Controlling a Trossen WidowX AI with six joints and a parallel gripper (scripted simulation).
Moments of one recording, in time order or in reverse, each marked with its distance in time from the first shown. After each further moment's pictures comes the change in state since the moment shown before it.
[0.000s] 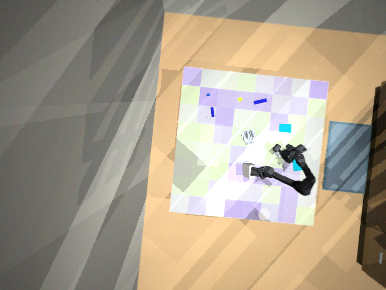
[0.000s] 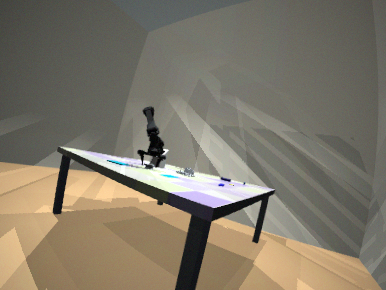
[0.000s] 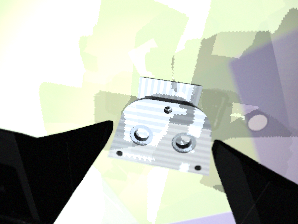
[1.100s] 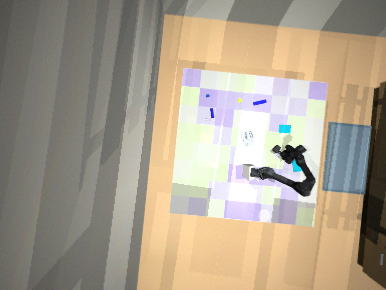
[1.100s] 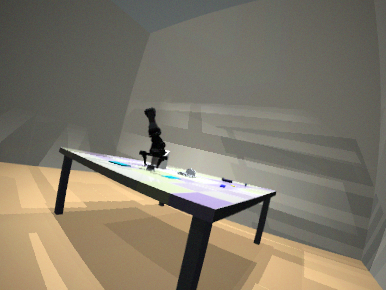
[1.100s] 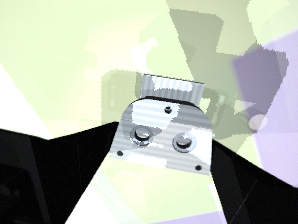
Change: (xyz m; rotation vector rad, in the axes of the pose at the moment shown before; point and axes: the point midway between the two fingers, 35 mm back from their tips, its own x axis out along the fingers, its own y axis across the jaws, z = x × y) arm -0.003 0.001 -0.001 -0.007 0.009 0.004
